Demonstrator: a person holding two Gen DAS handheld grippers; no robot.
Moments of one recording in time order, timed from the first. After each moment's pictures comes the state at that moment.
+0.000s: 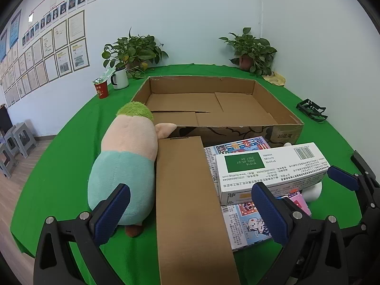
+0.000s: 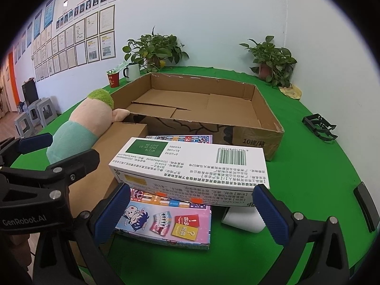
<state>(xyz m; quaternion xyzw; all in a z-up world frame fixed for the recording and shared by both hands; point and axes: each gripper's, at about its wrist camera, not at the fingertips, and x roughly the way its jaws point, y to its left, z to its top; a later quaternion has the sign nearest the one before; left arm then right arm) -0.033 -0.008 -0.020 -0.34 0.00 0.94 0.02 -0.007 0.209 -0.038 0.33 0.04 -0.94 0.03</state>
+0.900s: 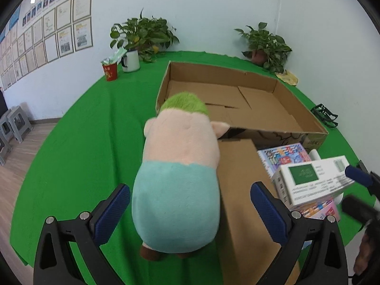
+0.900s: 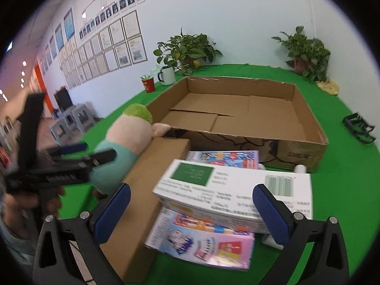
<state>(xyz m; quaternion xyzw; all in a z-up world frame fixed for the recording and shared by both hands) -0.084 -0.109 -0.039 -0.39 -0.04 0.92 0.03 -0.035 0.202 -0.014 0.34 -0.04 -0.93 0.16</state>
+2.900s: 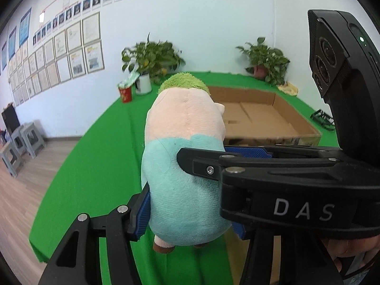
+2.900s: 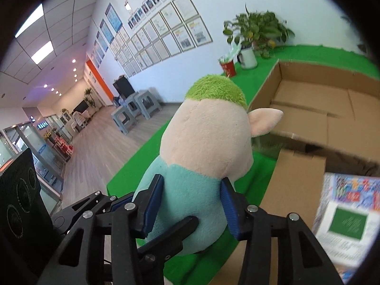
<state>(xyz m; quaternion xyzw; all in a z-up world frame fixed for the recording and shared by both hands) -0.011 -0.102 0.010 -0.32 0.00 0.95 0.00 -0.088 0.079 0.007 0.37 -0.08 -0.86 0.35</state>
